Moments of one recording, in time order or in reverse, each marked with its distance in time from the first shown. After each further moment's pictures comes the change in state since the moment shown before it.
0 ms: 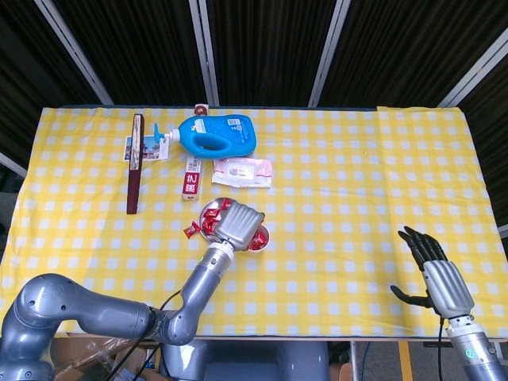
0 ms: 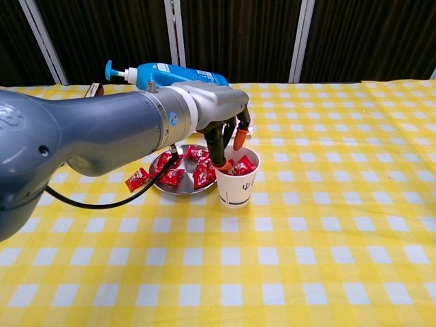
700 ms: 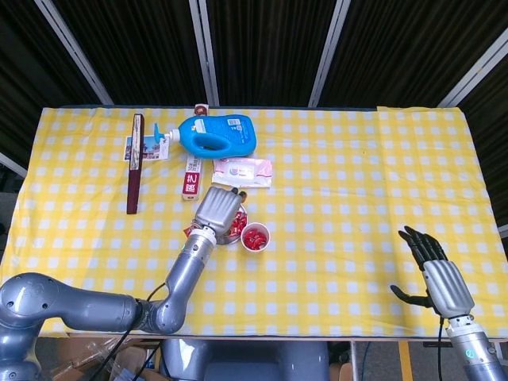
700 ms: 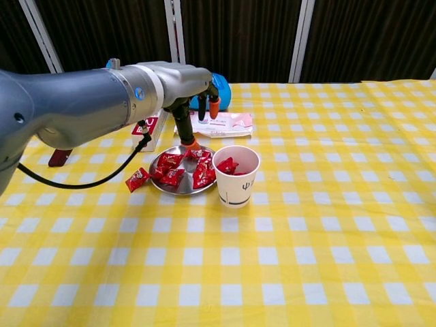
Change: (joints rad) left arm 0.046 0.081 0.000 0.008 -0.027 0.025 -0.022; right arm 0.000 -0.002 0.002 0.000 0.004 0.000 -0.001
